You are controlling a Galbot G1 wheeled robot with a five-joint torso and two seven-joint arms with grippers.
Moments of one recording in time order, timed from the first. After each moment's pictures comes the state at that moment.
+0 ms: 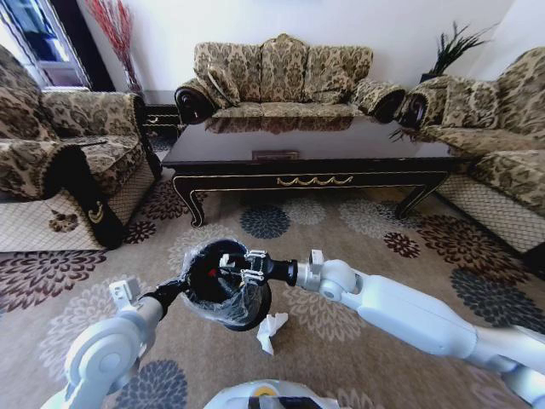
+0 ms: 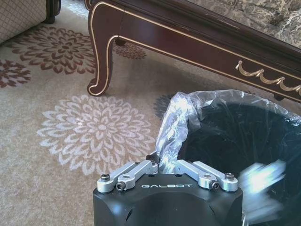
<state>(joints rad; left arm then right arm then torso) 1.51 -1.06 -0.70 -2.46 -1.22 0.71 -0.62 -0.41 0.69 -0.57 1.96 0.91 0.16 -0.47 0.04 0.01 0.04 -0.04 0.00</state>
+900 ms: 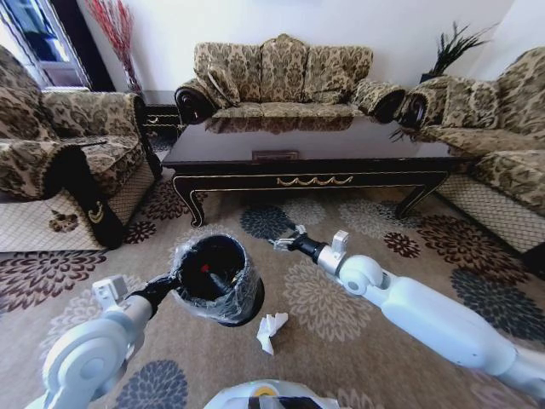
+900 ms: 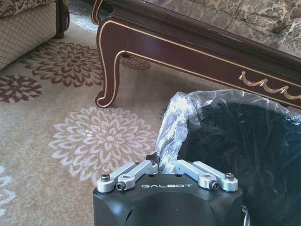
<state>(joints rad) 1.55 -1.02 -0.79 -2.50 -1.27 0.70 -0.64 -0.61 0.63 -0.30 1.95 1.17 -0.23 0.32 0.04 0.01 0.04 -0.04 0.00</state>
